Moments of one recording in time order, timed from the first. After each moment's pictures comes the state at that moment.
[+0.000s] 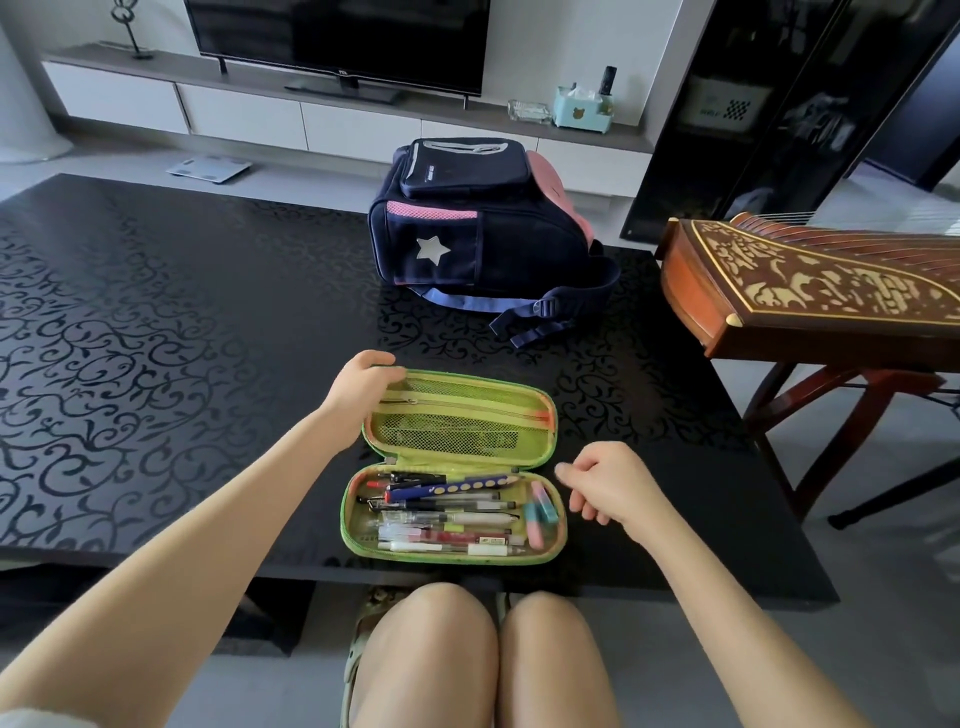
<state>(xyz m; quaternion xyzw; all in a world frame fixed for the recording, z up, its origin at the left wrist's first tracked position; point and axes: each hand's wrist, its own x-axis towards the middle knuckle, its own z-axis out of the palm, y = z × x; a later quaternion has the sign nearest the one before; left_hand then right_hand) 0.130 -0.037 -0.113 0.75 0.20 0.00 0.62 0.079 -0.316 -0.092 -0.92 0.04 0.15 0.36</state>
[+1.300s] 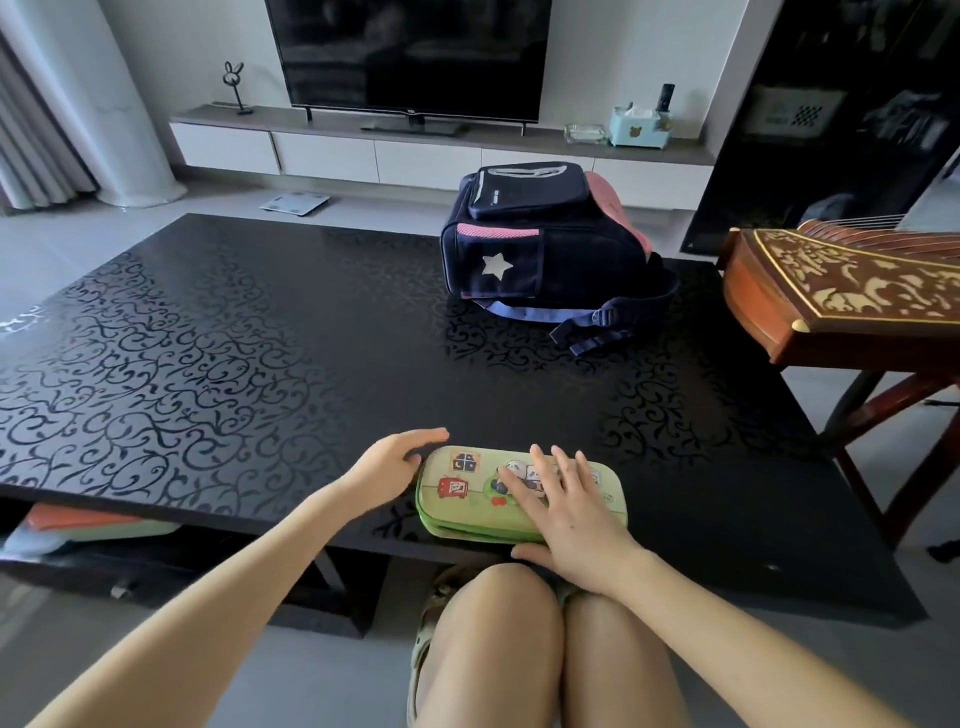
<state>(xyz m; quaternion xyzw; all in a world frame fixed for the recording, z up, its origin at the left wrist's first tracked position) 0.030 -0.004 -0.134 0.91 0.02 -0.06 0.42 0.038 -0.256 -0.154 -0.93 -0.37 -0.04 -0.06</state>
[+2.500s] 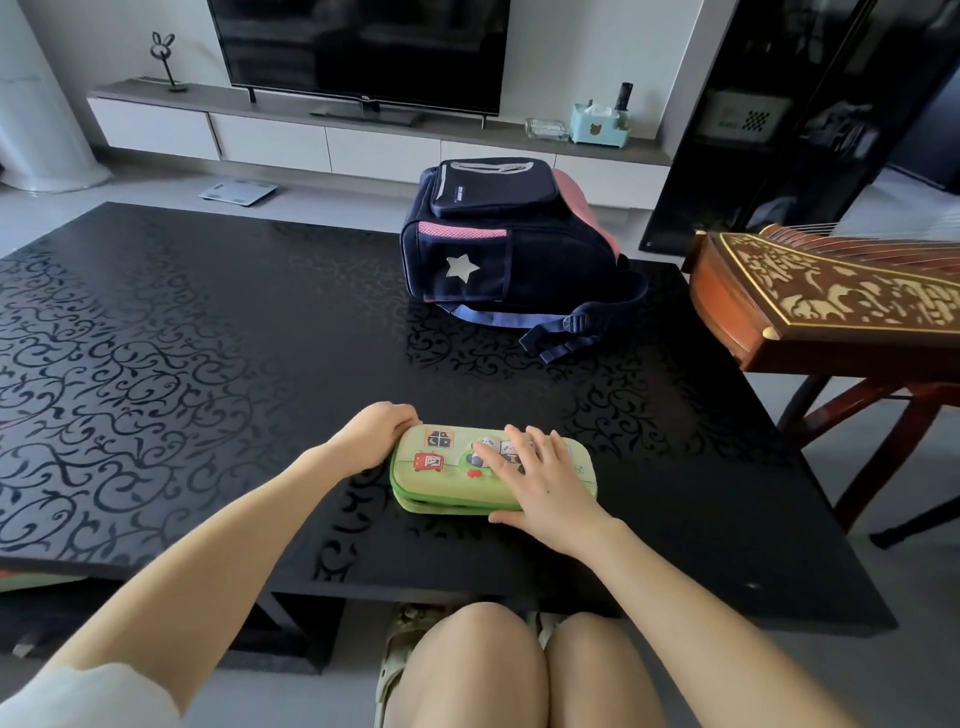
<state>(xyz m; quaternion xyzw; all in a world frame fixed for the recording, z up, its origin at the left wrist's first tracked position) 0.125 0.007 -0.146 0.95 -0.05 -0.06 0.29 0.101 -0.245 -0.155 -0.94 -0.35 -0.03 -0.01</state>
